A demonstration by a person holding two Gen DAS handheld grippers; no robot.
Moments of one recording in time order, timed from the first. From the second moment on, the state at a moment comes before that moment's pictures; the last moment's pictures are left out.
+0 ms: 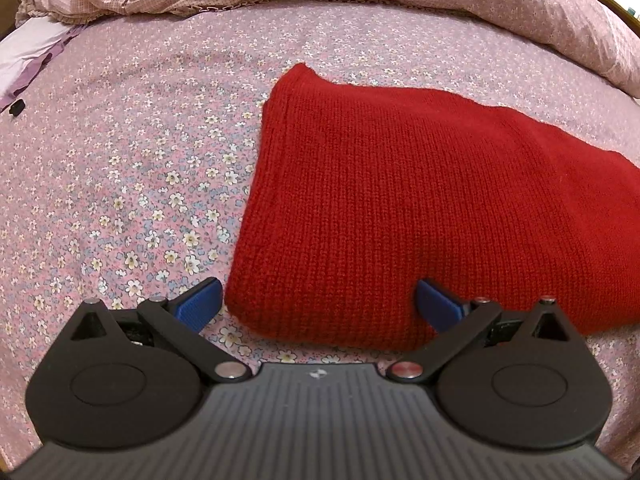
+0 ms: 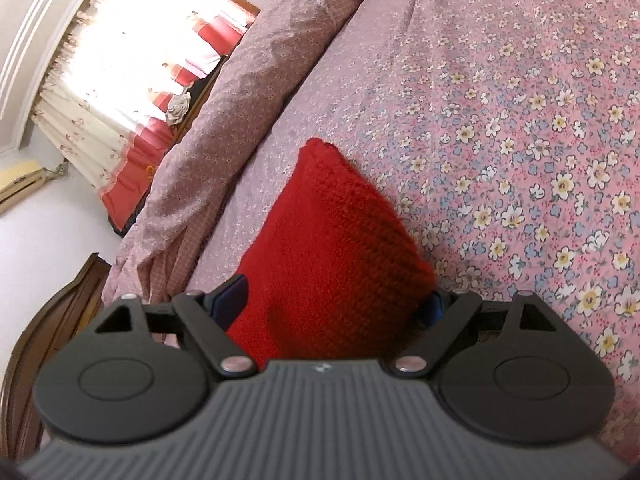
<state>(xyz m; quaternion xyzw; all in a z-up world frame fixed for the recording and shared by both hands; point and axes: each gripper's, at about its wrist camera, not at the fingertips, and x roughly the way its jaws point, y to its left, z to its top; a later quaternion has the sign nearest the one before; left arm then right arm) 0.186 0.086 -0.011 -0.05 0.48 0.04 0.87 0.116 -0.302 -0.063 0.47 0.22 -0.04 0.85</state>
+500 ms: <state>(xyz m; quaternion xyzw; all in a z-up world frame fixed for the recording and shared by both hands) 0.187 0.087 -0.011 -0.06 0.48 0.04 0.87 0.107 -0.314 -0.075 0.49 0.23 -0.05 0.84</state>
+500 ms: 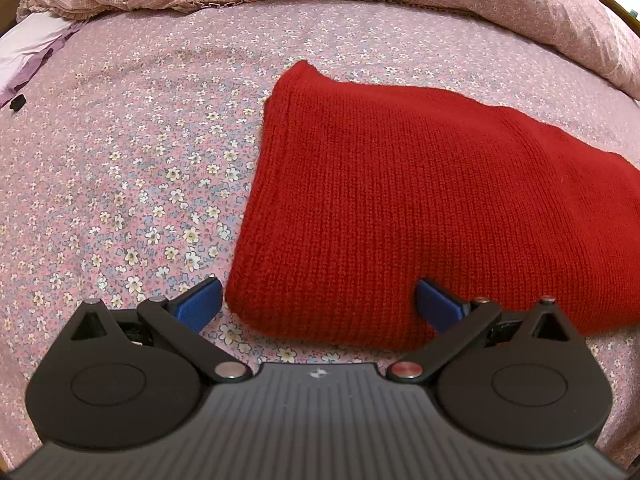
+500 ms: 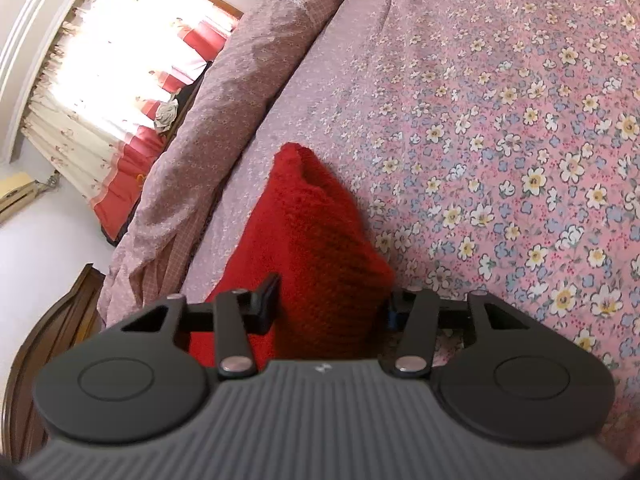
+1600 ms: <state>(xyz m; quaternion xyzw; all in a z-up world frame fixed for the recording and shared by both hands) 0.157 0.116 0.016 -0.05 0.46 0.07 0.88 0.119 -0.278 0.010 0.33 0.18 0.03 0.93</state>
